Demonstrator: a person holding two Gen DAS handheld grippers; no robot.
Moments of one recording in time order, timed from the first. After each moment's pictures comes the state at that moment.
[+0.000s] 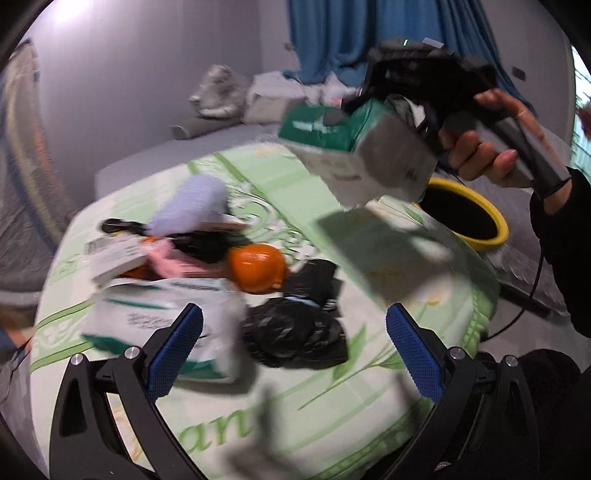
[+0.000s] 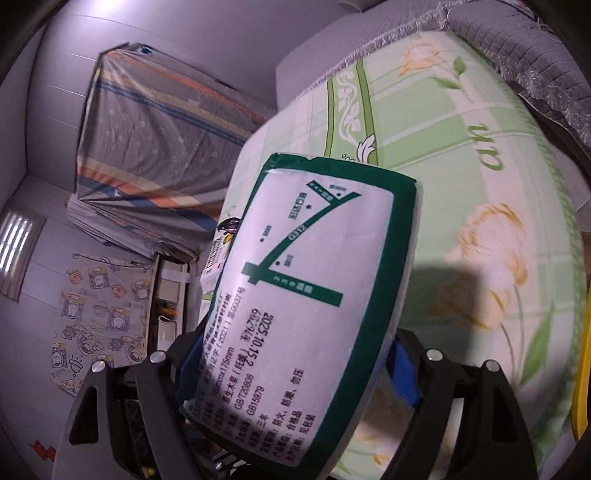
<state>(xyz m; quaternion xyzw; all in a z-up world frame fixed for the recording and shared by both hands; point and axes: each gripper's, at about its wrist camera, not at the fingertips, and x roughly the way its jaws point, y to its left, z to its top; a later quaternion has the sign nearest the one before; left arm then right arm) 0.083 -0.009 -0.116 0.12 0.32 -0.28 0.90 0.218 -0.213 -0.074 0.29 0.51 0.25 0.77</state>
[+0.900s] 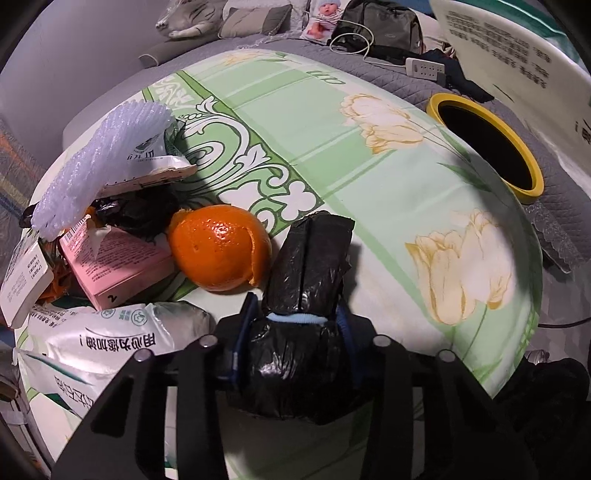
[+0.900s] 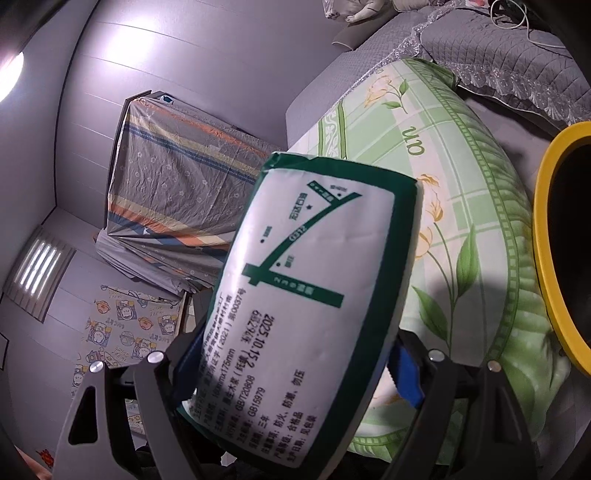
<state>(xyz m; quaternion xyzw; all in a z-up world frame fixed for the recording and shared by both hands) 0.171 -0.066 -0.175 0.19 0.48 -0.26 0.82 0.113 -0.294 -0.080 0.36 0.43 0.25 0.79</state>
